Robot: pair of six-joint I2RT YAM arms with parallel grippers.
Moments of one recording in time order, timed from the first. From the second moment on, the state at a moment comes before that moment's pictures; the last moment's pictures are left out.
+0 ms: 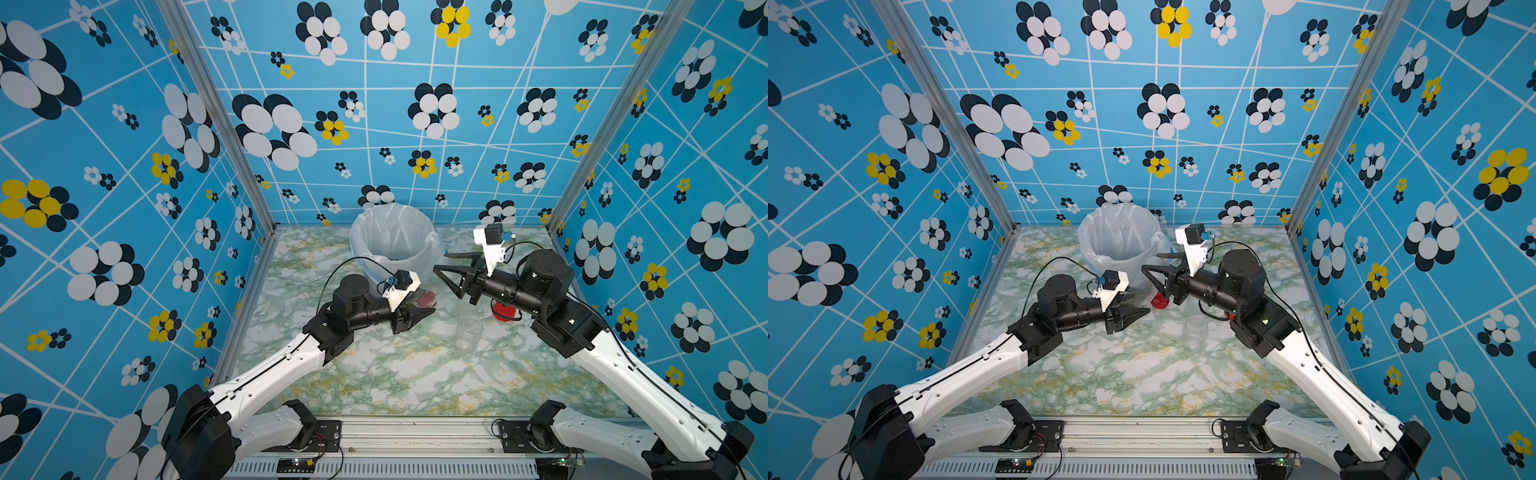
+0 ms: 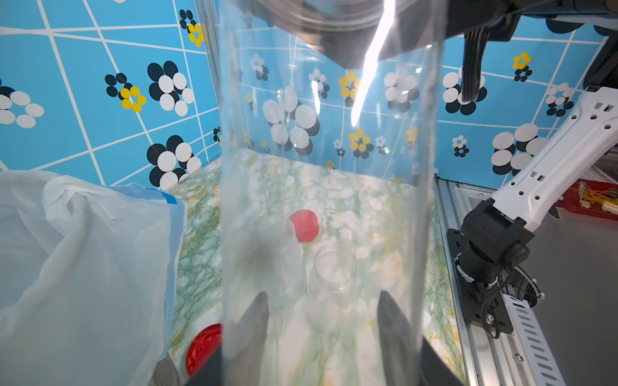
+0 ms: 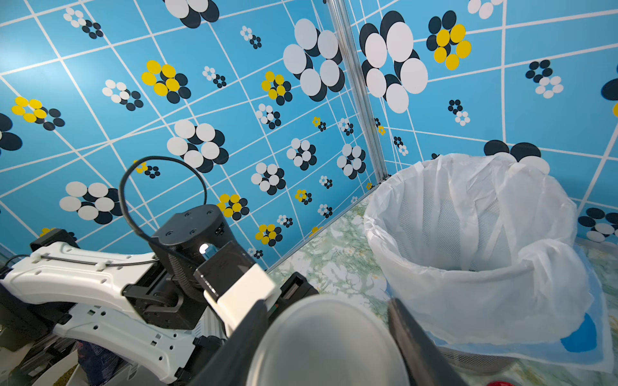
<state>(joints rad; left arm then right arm) -0.69 1.15 0.80 0.20 0.59 0.06 0.66 1.04 1.12 -0.12 -0.37 0.32</state>
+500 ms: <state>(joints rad) -0.65 1.15 0.80 0.23 0.70 0.12 0.64 1.03 1.12 -0.12 -0.52 0.11</state>
